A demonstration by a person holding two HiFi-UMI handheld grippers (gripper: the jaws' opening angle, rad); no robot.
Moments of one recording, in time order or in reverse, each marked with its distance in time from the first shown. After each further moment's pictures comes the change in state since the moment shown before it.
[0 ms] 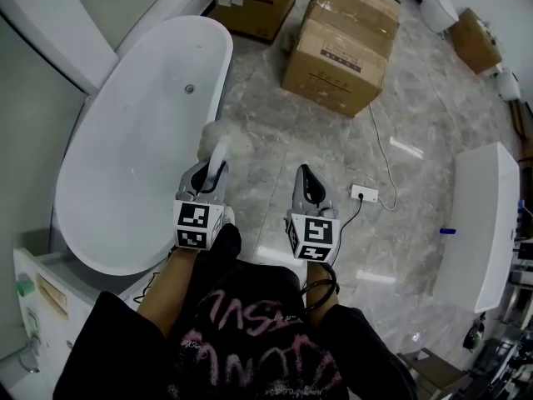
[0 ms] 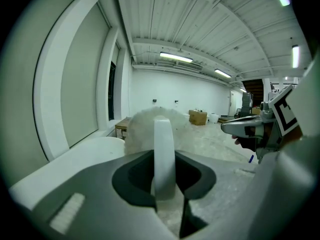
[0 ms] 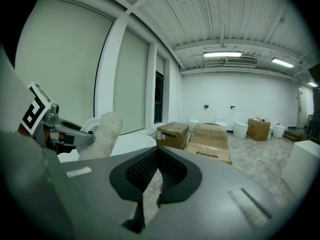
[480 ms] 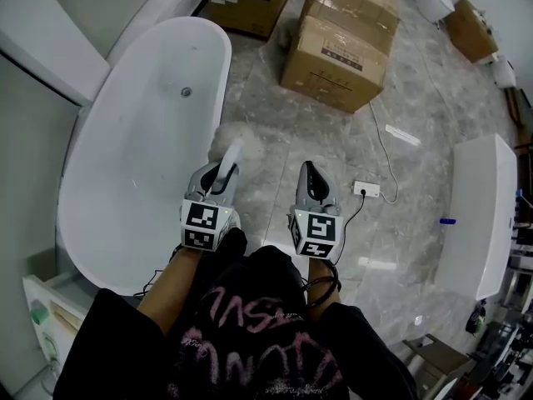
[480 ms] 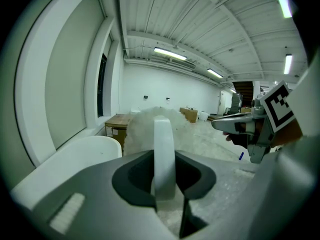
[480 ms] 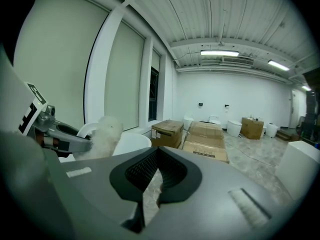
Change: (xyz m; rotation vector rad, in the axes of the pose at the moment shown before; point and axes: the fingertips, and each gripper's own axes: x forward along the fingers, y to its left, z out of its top) left arm 0.042 0.041 0.009 0.014 0.040 -0.133; right arm 0.061 0.018 0.023 0.008 0.037 -0.080
